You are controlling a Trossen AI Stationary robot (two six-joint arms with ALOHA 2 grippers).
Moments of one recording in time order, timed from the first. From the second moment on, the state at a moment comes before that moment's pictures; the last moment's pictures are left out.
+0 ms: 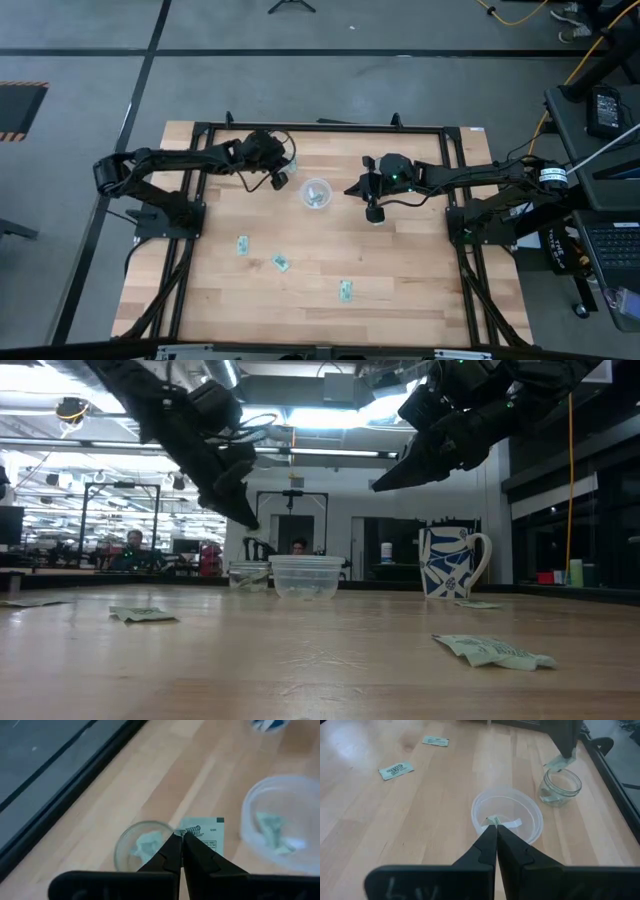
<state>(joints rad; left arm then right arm) 0.48 1.36 0.73 -0.12 -0.09 -0.02 -0.20 1.35 0.69 0.16 -0.17 -0.27</state>
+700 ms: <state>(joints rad) 0.54 1.56 0.92 -0.37 -0.16 0.01 -0.20 1.35 0.69 0.15 -0.17 -0.27</state>
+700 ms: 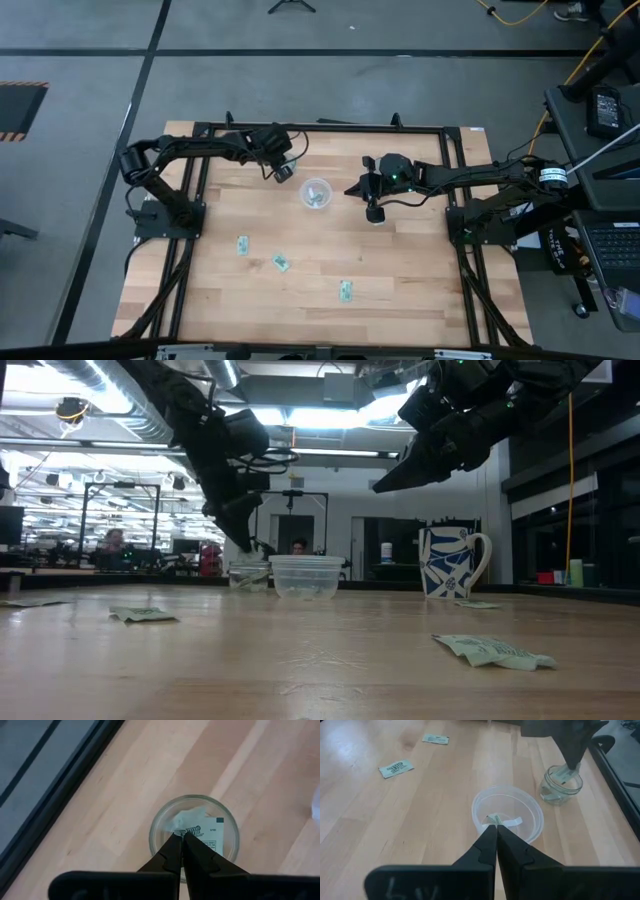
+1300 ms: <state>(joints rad) 0.53 1.58 0.92 -0.37 -0.16 -0.01 -0.20 1.35 0.69 0.15 -0.17 -0.27</state>
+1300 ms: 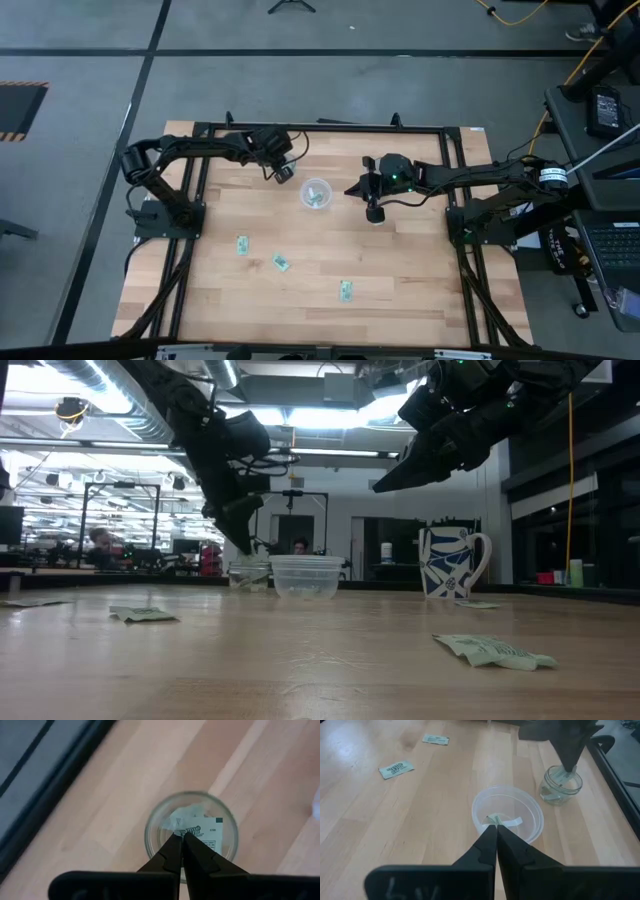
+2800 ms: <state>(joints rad) 0.53 1.66 1.05 -0.50 -0.16 0.01 -0.20 1.35 0.69 0.15 -0.17 -0.27</state>
